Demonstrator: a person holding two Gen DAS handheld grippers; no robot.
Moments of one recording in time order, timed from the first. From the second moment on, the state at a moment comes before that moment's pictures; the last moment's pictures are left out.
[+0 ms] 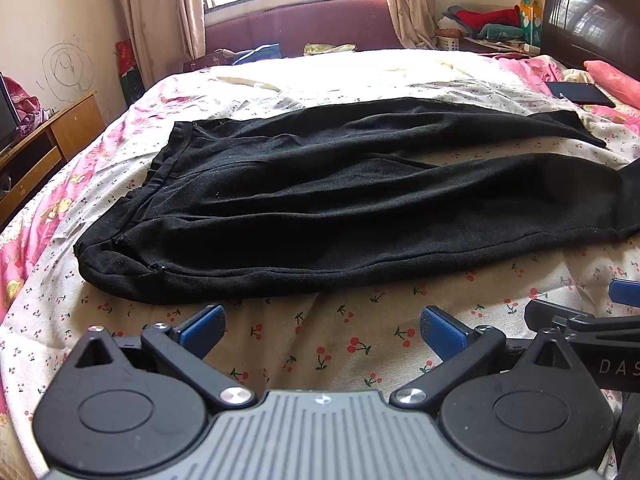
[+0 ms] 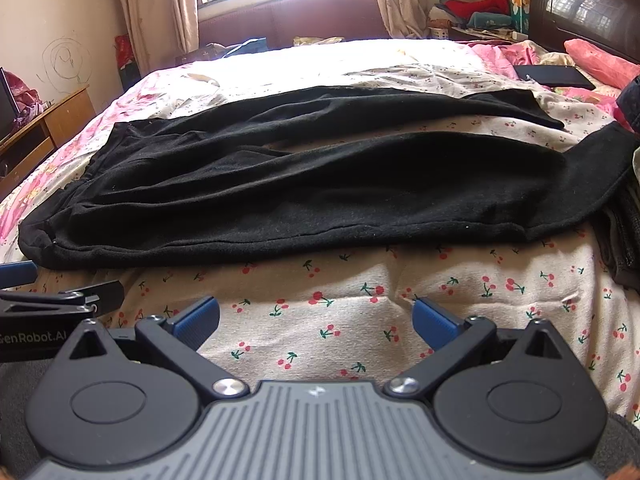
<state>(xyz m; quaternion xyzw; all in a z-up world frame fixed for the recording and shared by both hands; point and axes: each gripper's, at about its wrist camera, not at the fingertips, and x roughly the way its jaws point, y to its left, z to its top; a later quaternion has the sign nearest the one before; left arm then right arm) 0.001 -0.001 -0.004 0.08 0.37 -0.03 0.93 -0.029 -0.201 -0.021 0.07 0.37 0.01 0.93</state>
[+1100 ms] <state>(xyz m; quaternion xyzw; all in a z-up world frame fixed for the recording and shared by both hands) 0.003 0.000 -0.005 0.07 0.38 -0.03 0.92 -0.028 -0.200 -0.022 0.07 0.37 0.02 0.92</state>
